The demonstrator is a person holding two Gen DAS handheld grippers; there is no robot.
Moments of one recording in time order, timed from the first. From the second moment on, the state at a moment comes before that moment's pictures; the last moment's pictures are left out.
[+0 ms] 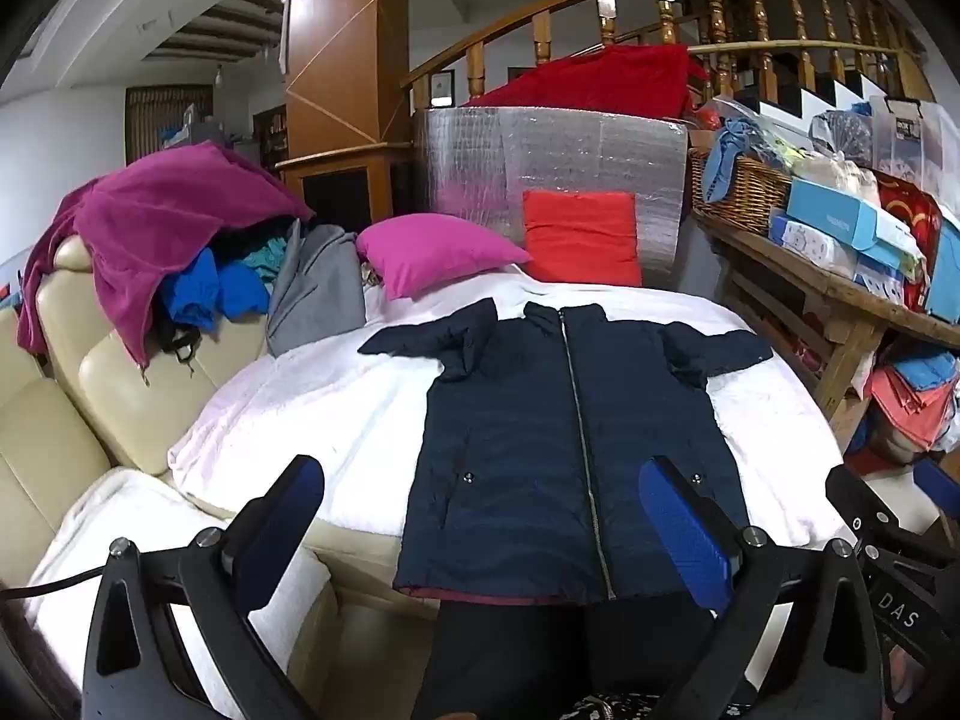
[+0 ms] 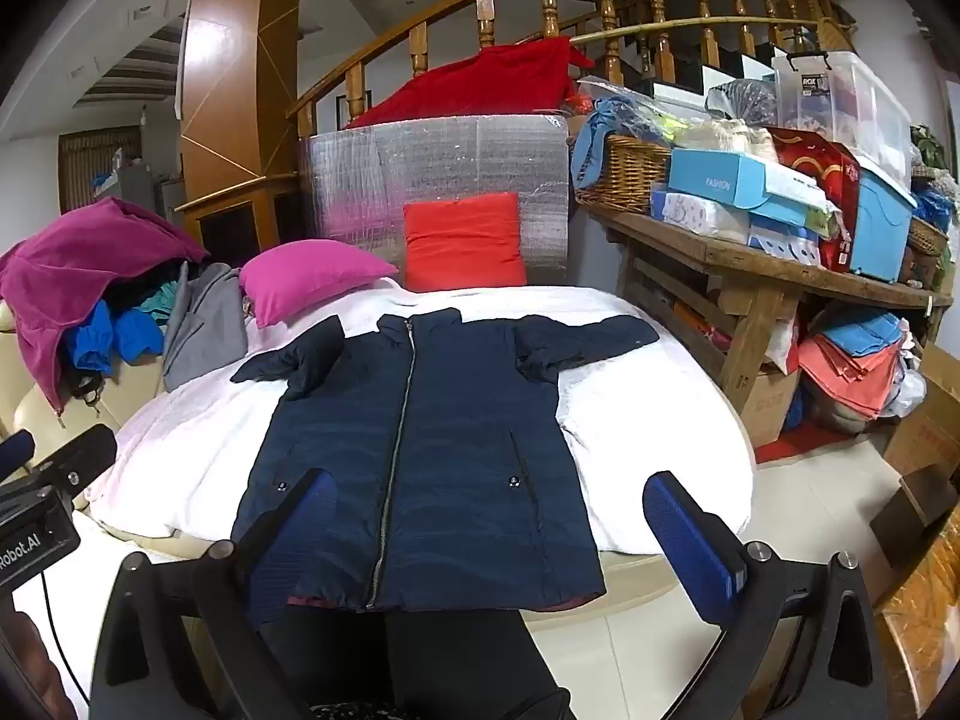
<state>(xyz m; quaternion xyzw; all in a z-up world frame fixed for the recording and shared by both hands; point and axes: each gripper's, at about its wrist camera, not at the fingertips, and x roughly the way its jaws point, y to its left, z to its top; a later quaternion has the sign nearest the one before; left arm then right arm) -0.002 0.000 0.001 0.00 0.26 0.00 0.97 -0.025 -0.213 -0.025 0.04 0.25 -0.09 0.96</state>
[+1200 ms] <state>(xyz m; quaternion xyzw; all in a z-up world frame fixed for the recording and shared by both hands) 0.010 0.006 -0.007 0.00 0.26 0.02 0.97 -0.017 -0.211 -0.033 0.04 0.25 -0.09 0.96</state>
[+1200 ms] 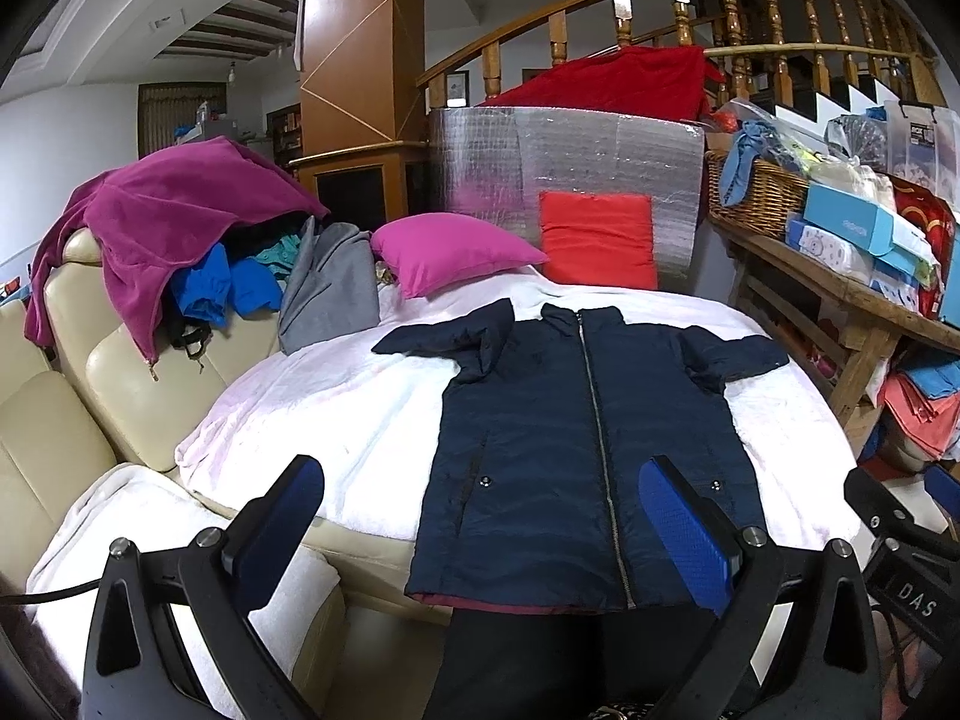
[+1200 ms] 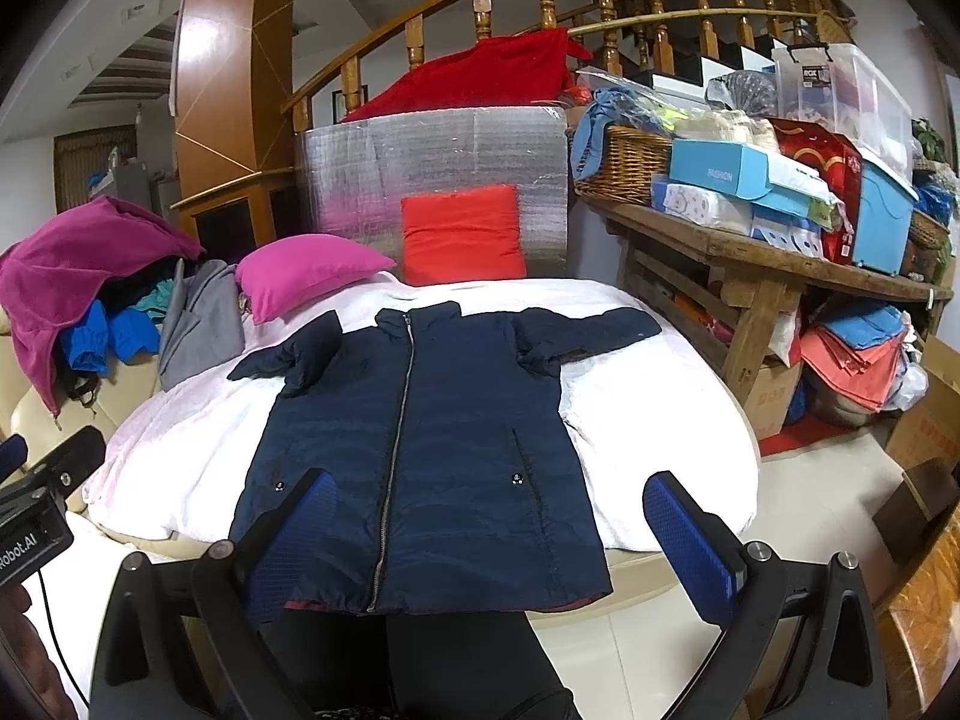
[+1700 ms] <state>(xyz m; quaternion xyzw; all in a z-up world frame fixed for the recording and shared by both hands) 0.012 0.007 -0.010 0.00 0.26 0.03 0.97 -0.011 -0.207 -0.032 0.04 0.26 -0.08 0.96</state>
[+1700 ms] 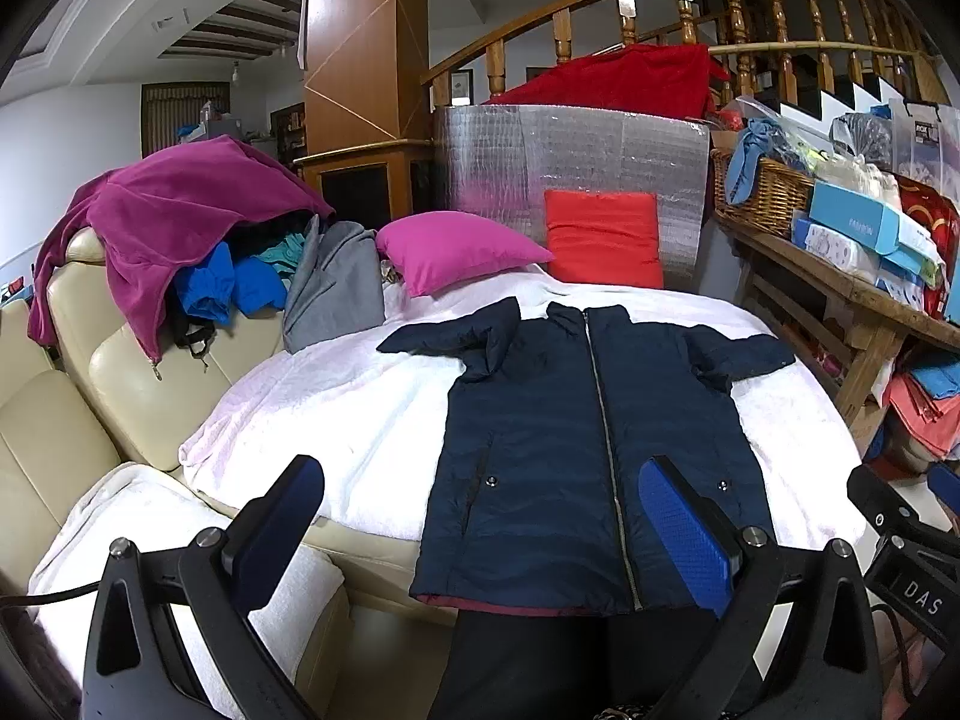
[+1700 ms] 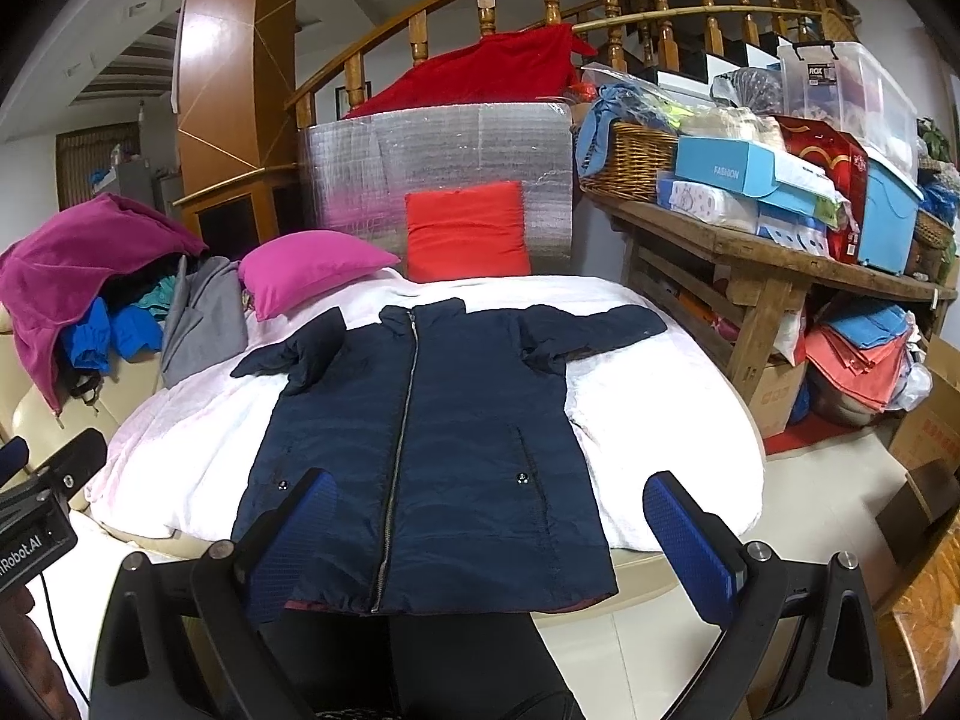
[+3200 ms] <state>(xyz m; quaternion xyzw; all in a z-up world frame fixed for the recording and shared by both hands) 0.130 -0.016 -0.039 0.03 0.32 0.07 0.94 0.119 -0.258 -0.059 0.07 0.33 -0.11 0.94</state>
